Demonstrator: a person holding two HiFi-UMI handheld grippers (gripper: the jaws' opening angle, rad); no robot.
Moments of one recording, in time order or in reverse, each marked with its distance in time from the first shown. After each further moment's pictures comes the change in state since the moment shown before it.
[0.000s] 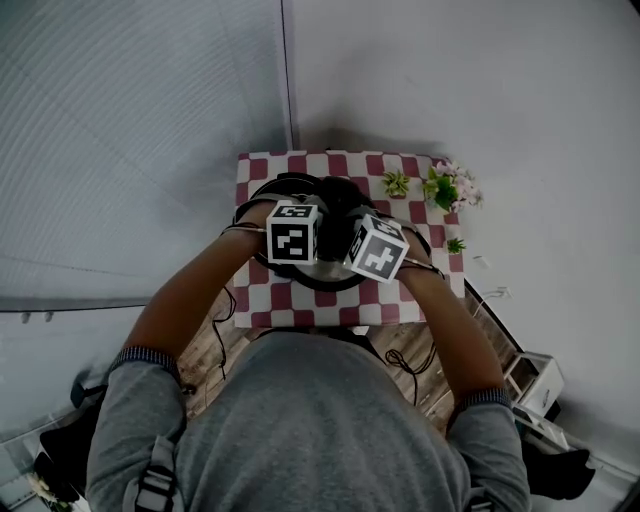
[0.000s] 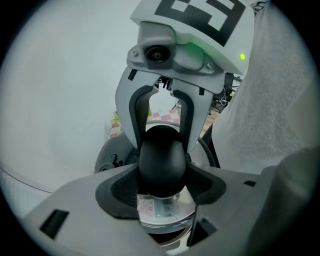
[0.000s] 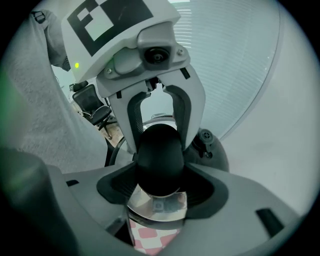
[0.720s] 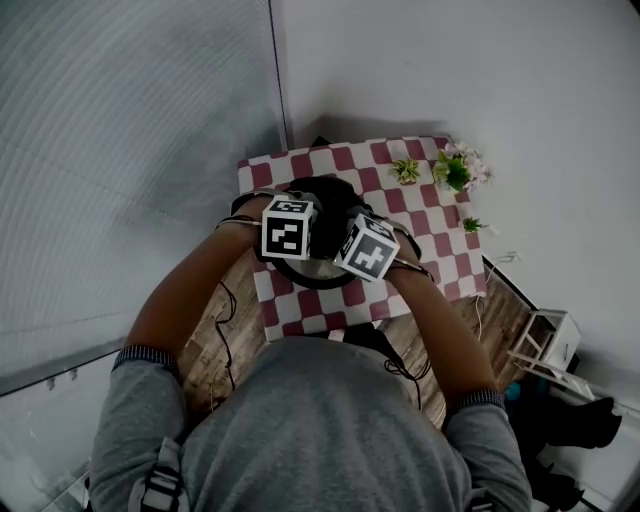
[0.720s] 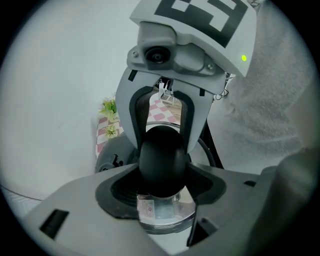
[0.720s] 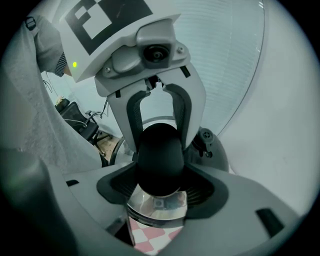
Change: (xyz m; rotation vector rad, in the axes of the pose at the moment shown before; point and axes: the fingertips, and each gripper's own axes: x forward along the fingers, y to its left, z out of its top) left arm -0.009 0.018 -0.087 0.160 0.022 -0.166; right arm 0.067 -0.014 0.058 0.227 -0.015 -0.033
